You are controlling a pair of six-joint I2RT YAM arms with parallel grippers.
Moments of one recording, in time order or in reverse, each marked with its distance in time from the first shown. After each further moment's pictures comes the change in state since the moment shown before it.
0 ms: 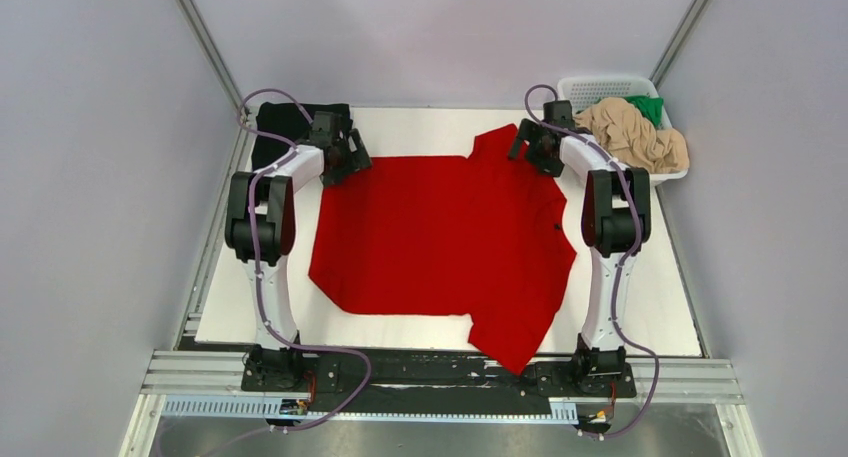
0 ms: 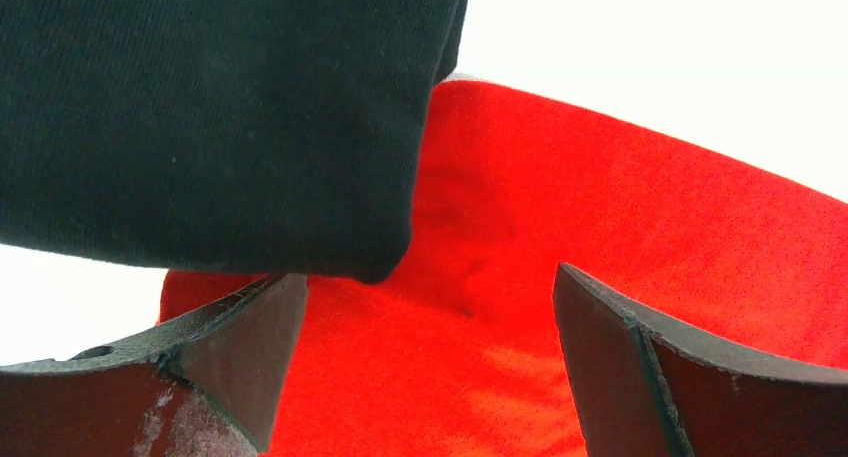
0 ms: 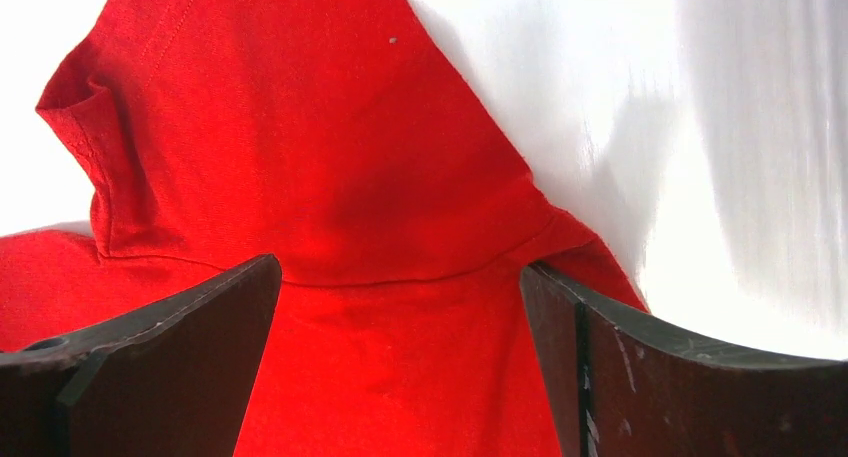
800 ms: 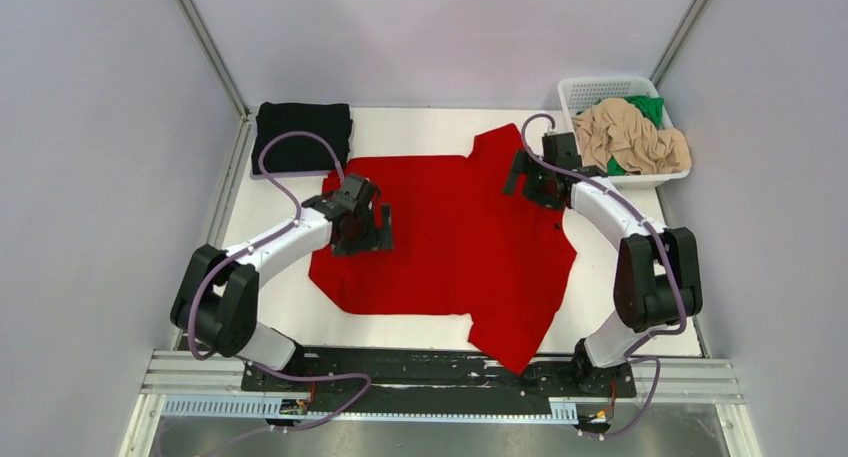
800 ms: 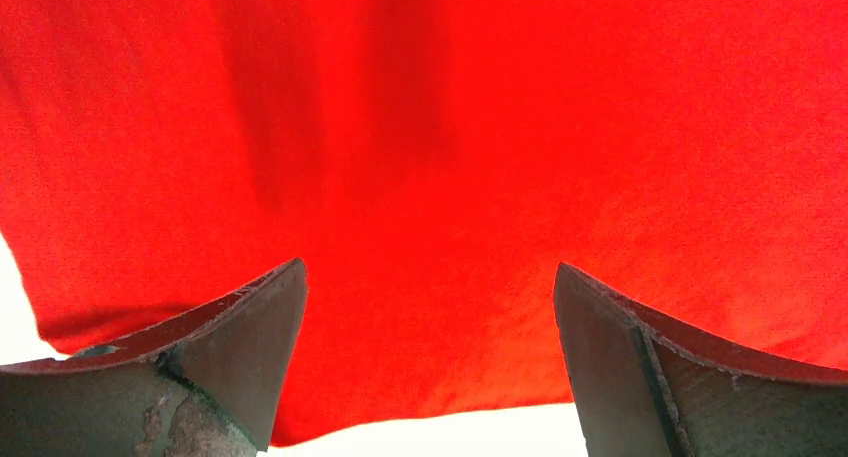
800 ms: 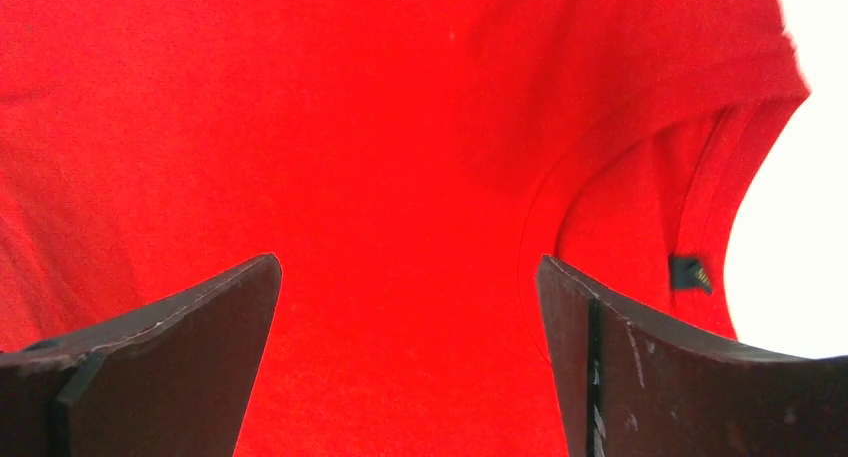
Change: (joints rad) left arm -0.338 -0.581 -0.483 -0.272 -0.096 -0.006; right arm 0.113 -0.576 -0.528 0.009 -0.002 -0.002
